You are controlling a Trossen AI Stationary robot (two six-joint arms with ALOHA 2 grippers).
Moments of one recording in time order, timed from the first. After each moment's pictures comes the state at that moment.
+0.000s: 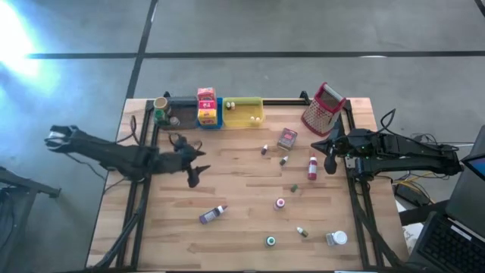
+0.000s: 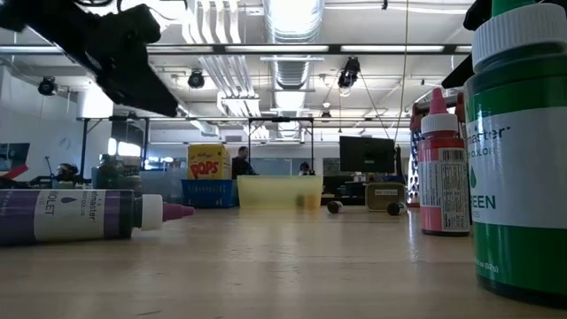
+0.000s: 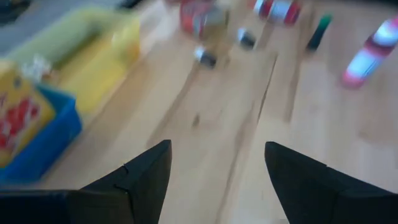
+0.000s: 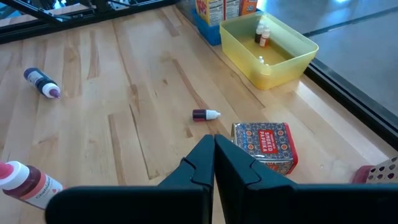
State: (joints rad) left arm -0.22 0.89 0.53 -0.26 -0.50 -0.37; right arm -0.09 0.45 0.53 -0.59 0.21 0.23
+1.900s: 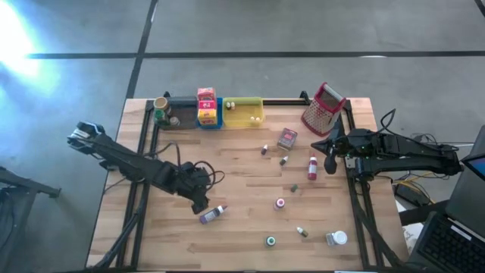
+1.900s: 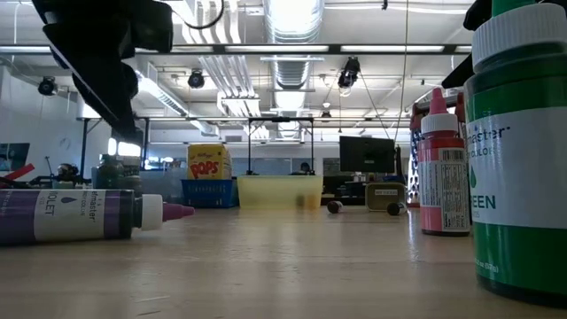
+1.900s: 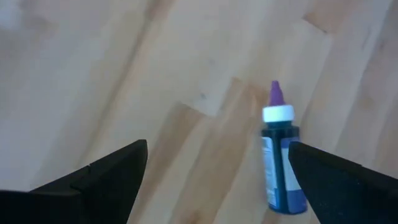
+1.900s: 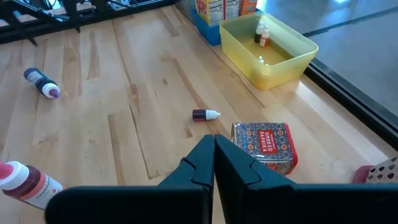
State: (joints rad) left arm -0.40 1.33 0.93 -0.72 -0.22 -0.81; right arm -0.09 0.46 0.54 -0.59 0.21 0.23
